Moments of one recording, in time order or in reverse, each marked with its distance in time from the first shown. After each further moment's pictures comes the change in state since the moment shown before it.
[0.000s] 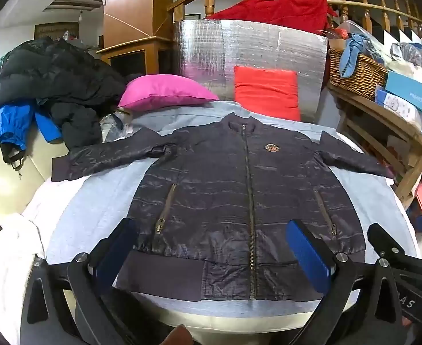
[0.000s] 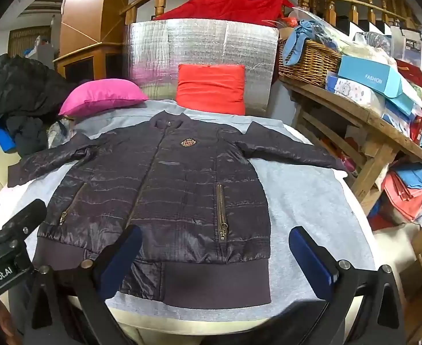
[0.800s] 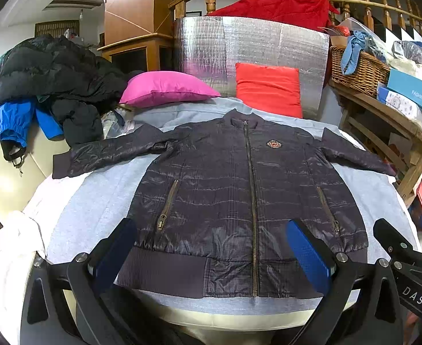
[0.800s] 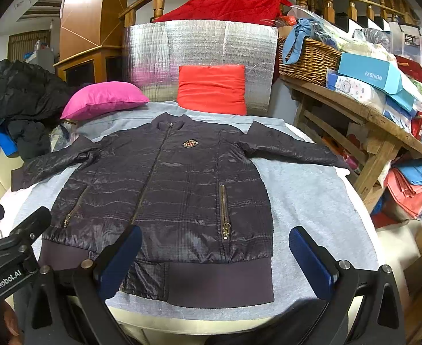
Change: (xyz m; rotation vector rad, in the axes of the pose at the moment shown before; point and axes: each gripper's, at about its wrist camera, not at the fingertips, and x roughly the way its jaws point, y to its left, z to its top) left arm 0.007 0.002 -0.009 -0.011 0.013 0.006; right arm -0.006 -0.002 0.001 0.021 0.000 0.023
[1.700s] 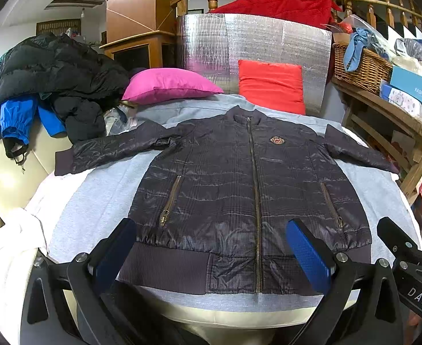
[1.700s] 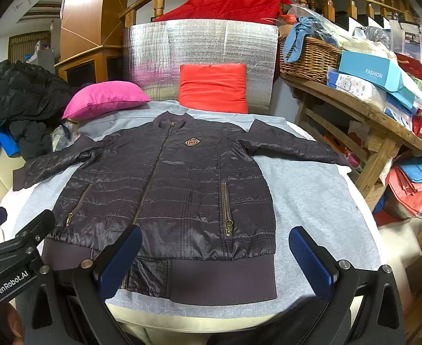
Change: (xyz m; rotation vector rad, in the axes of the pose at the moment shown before) left arm 0.000 -0.001 -0.004 -0.003 0.014 0.017; right arm -0.002 0.000 -0.004 0.007 0.004 0.009
